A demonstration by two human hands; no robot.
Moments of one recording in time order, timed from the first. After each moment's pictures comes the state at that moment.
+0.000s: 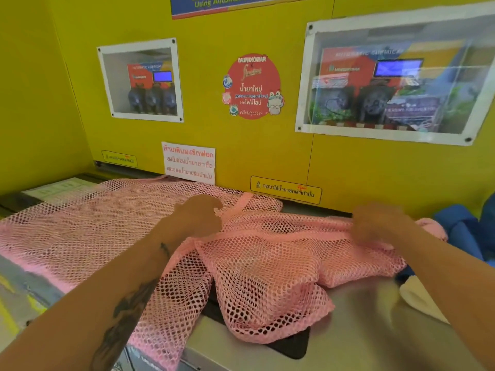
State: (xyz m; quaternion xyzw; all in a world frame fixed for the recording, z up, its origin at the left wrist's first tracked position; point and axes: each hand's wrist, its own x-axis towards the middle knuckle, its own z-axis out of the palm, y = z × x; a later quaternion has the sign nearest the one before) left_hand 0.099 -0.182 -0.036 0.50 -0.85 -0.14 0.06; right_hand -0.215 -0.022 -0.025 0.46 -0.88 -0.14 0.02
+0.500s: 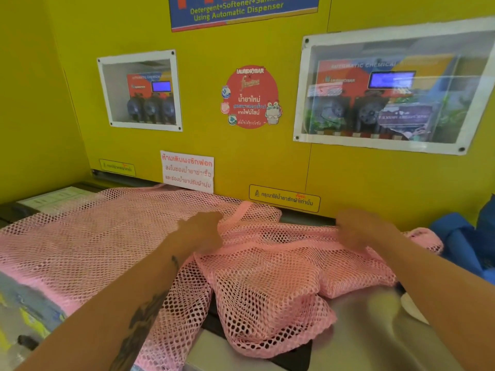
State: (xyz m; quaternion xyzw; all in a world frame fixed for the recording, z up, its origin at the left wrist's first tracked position) left_hand 0.090 -0.181 -0.050 0.50 -0.85 -0.14 0.04; right_hand -0.204 -0.035 -0.034 0.51 -0.86 -0.07 0.03
